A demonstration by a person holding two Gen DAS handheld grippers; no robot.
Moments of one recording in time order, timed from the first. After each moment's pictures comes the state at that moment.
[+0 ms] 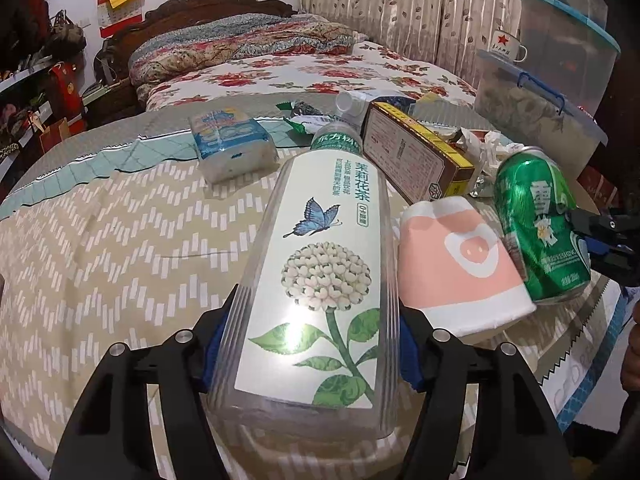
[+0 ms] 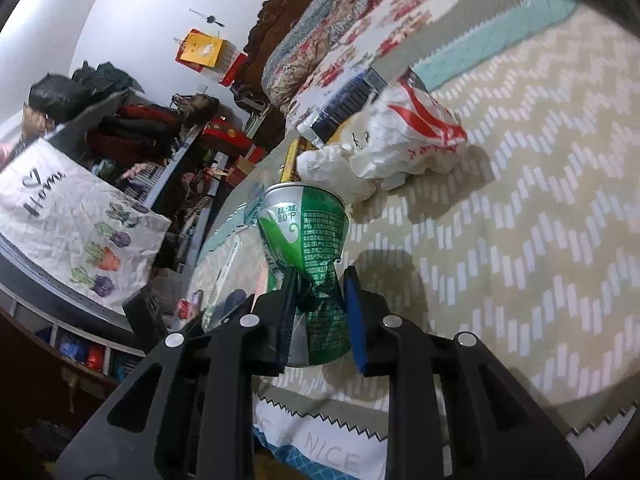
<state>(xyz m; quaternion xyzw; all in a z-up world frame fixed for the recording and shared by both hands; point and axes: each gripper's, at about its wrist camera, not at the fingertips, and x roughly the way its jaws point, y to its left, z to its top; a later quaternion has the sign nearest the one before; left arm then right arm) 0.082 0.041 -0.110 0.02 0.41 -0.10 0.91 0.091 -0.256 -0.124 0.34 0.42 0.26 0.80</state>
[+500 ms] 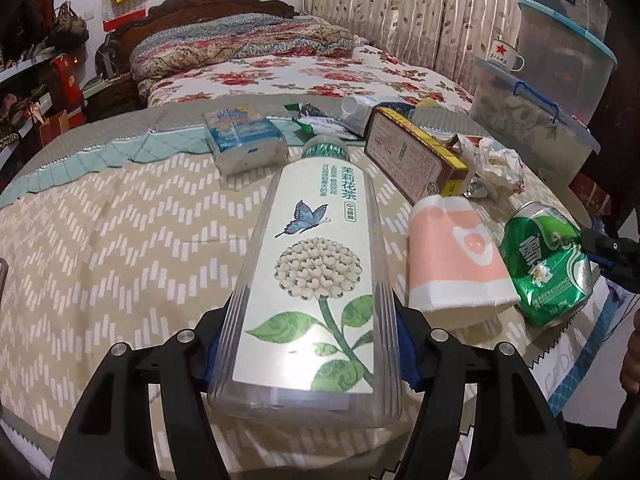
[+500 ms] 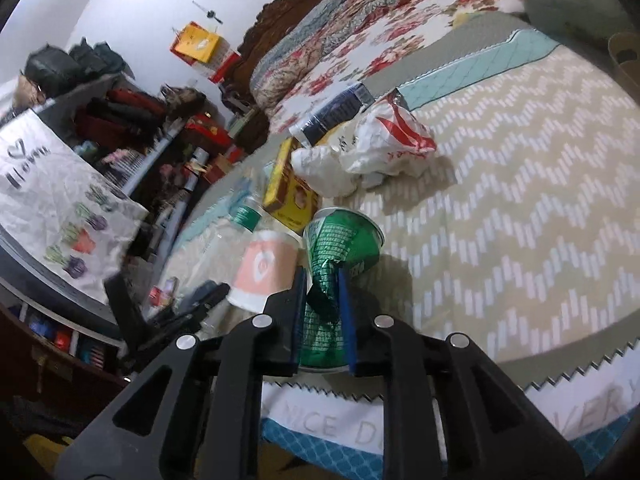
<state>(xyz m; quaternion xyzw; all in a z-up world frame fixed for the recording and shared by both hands) 0.068 0.057 -0.105 0.00 0.42 -0.11 0.90 0.054 -0.274 -0.110 0.29 0.41 0.22 0.83</state>
